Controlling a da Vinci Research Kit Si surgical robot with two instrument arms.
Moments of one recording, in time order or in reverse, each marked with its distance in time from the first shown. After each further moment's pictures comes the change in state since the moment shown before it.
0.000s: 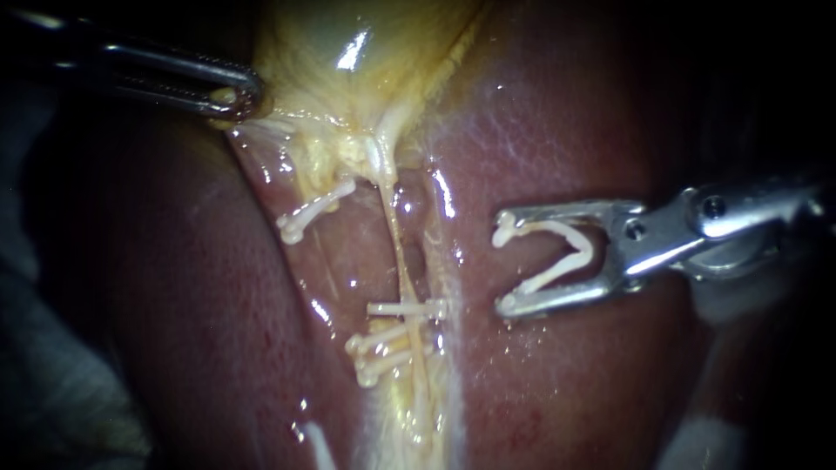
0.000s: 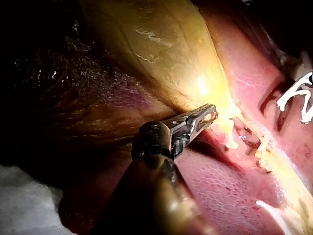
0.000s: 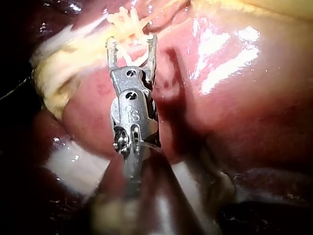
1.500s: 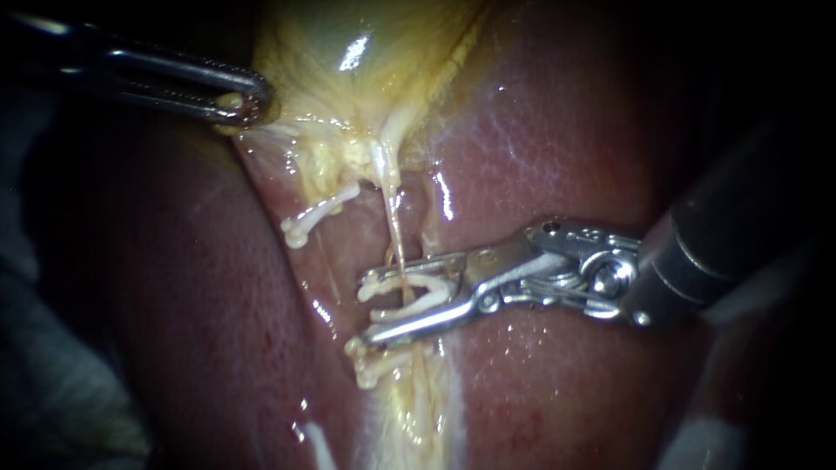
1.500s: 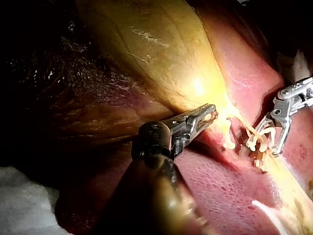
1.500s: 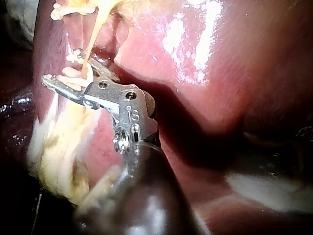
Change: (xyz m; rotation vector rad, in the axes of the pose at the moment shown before) right arm -0.003 0.004 0.012 0.246 0.257 0.402; left arm 0.000 0.001 0.000 0.007 0.003 0.002
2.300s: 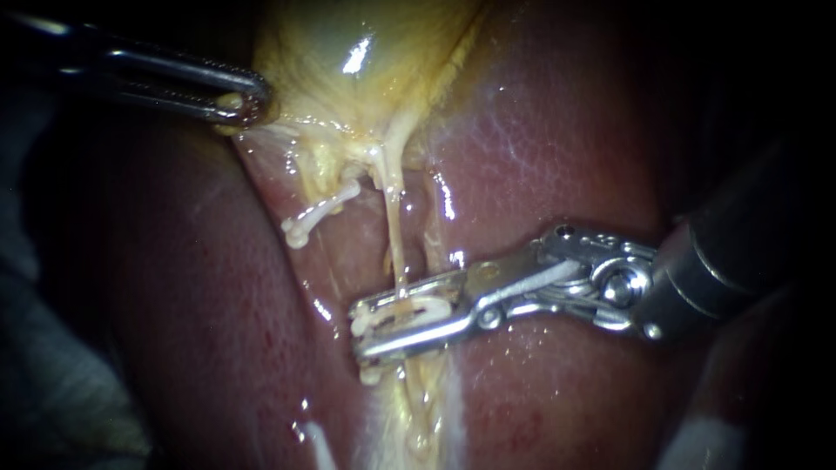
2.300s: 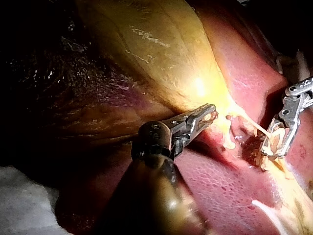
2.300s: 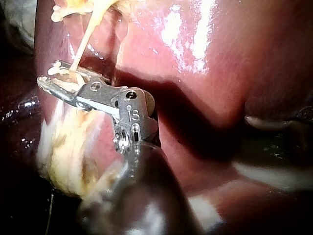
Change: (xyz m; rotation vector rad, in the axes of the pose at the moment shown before) right arm 0.001 -0.002 -0.001 0.065 0.021 0.047; left arm 0.000 0.000 0.000 0.000 0.000 0.000
